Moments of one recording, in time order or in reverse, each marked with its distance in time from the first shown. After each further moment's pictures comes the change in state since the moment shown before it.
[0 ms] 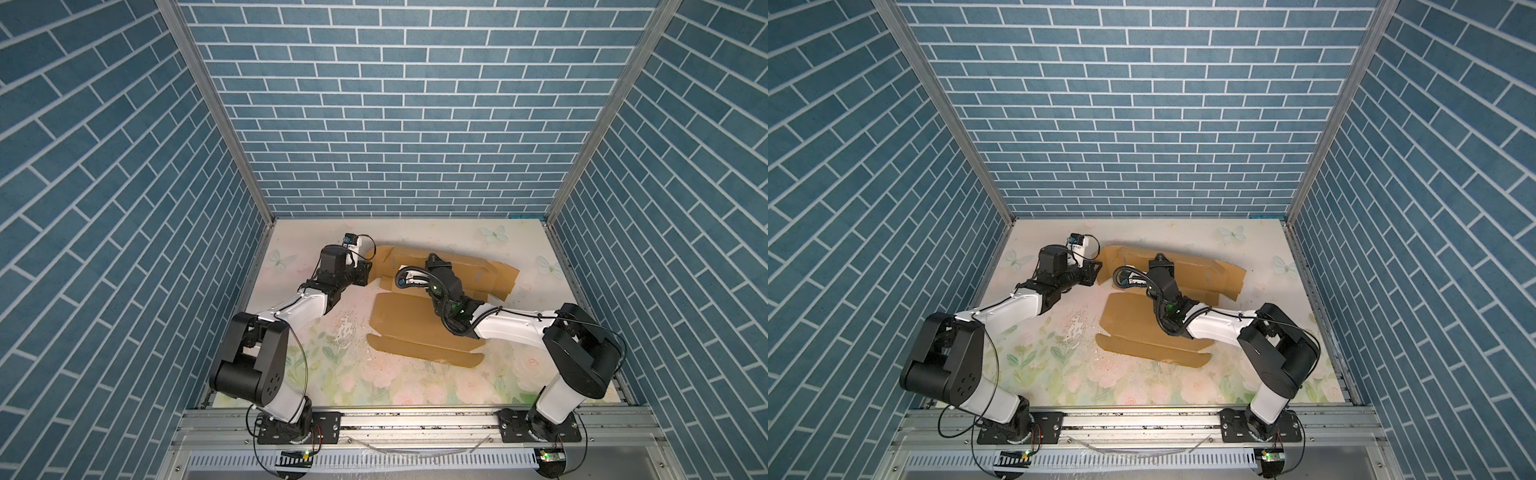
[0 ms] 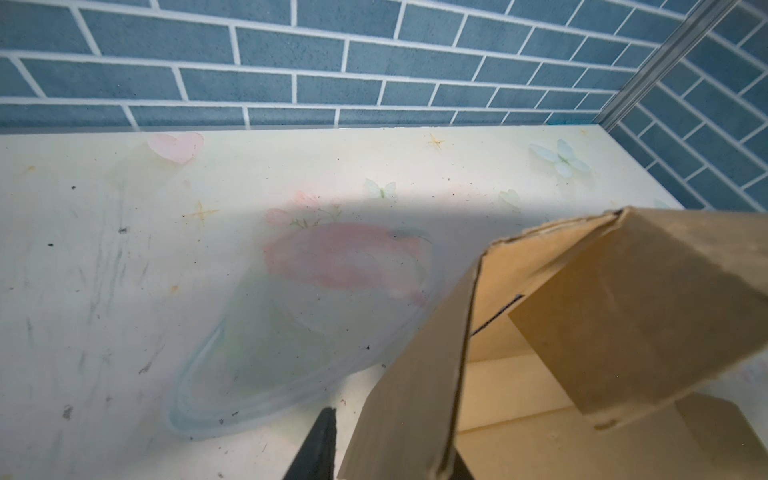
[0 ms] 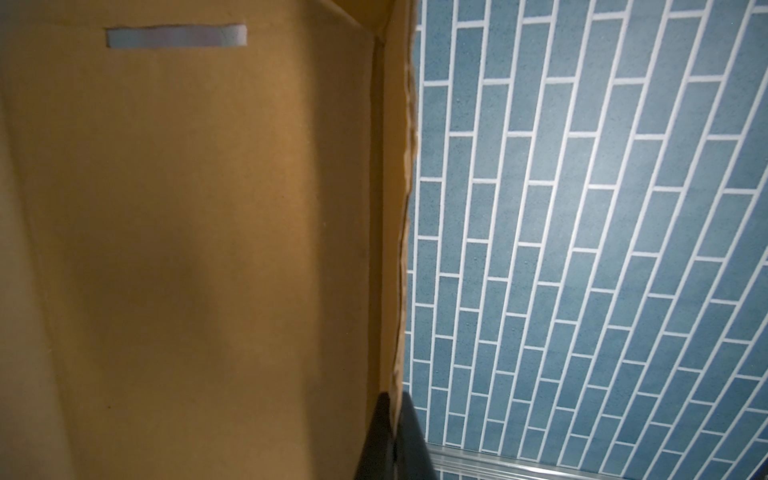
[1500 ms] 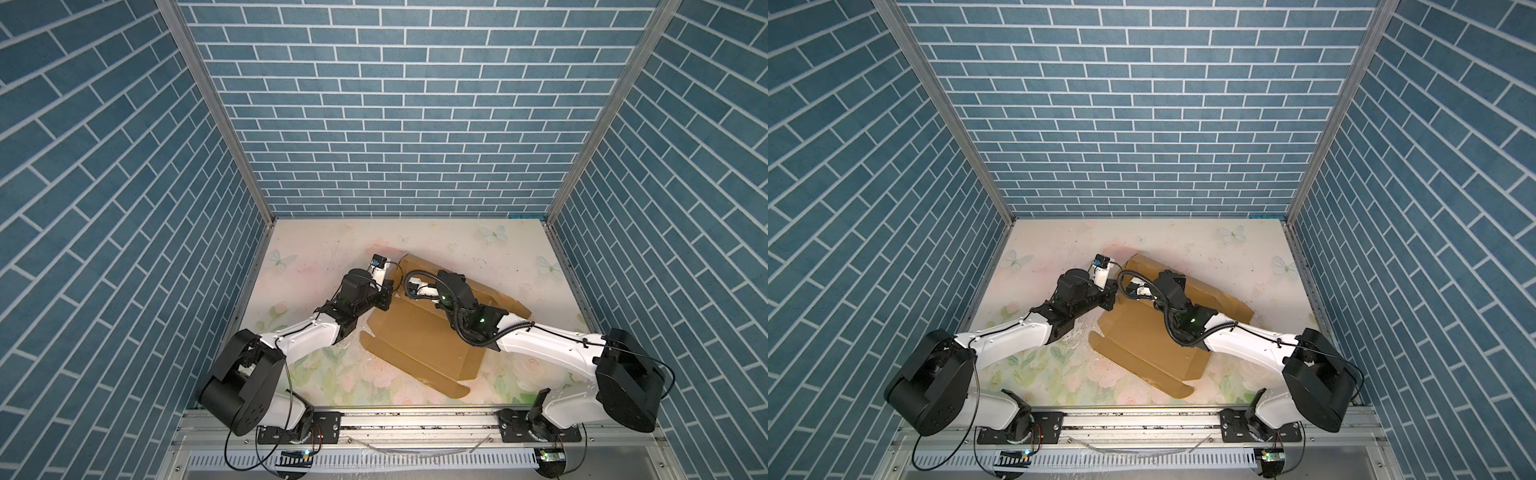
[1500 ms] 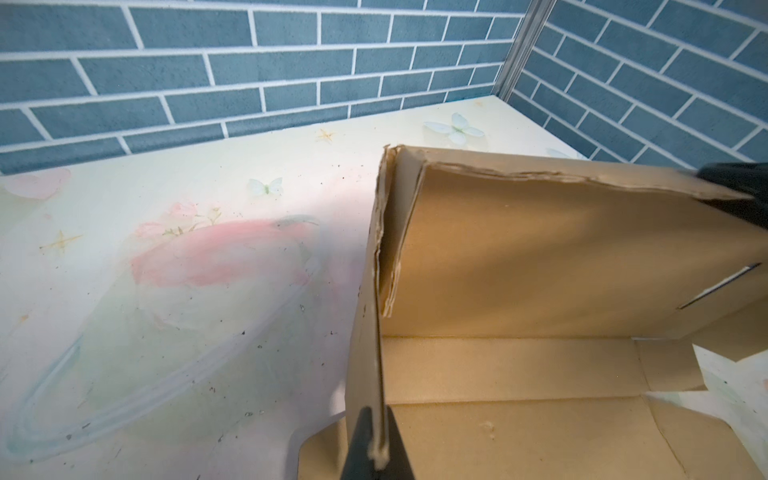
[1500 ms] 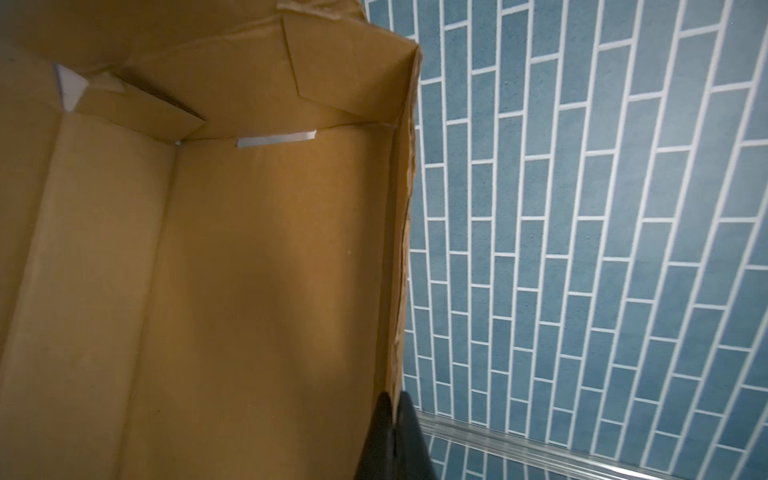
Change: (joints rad) left arm -0.278 -0.121 -0.195 0.144 -0.110 0.005; right arm 0.063 -0.259 -0.058 -0.484 -0.063 0.365
